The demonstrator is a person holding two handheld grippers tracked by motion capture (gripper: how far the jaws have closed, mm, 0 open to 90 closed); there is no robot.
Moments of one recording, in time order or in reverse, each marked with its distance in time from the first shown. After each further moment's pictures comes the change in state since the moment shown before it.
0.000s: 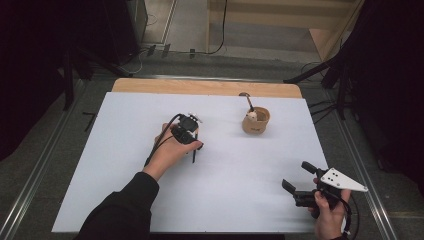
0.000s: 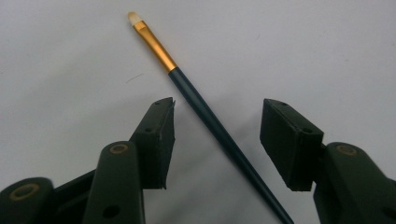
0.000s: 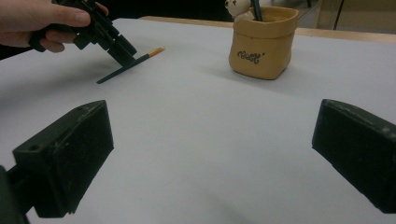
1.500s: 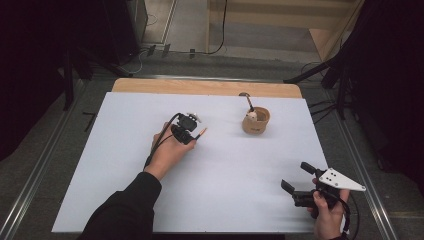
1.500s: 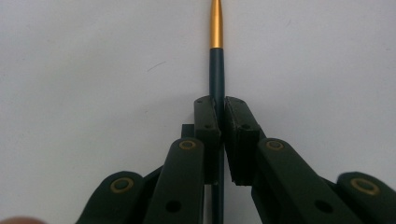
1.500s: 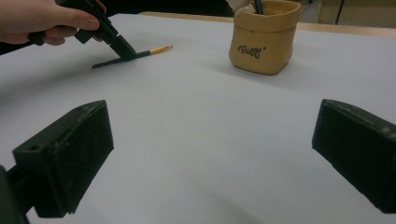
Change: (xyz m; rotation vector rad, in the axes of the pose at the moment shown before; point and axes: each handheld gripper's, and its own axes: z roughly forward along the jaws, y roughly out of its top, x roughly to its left) left arm 0.005 -0.001 0.003 0.035 0.055 -0.004; right arm -0.001 -0.002 0.002 0.015 -0.001 0.001
